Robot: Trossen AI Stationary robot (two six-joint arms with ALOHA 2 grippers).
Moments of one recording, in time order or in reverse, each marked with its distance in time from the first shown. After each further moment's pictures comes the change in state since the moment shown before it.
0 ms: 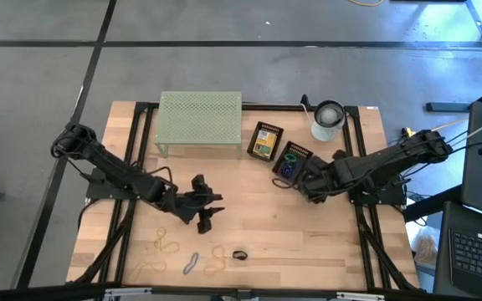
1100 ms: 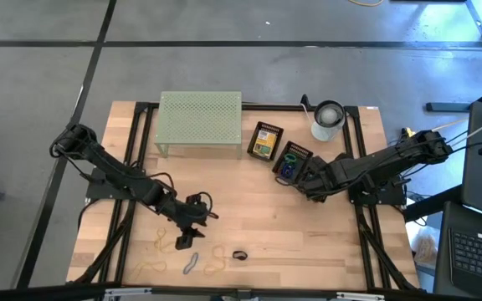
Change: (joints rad) left arm -0.047 0.000 0.000 -0.173 0.495 -0.051; right arm -0.038 0.001 -0.137 0.065 -0.038 0.073
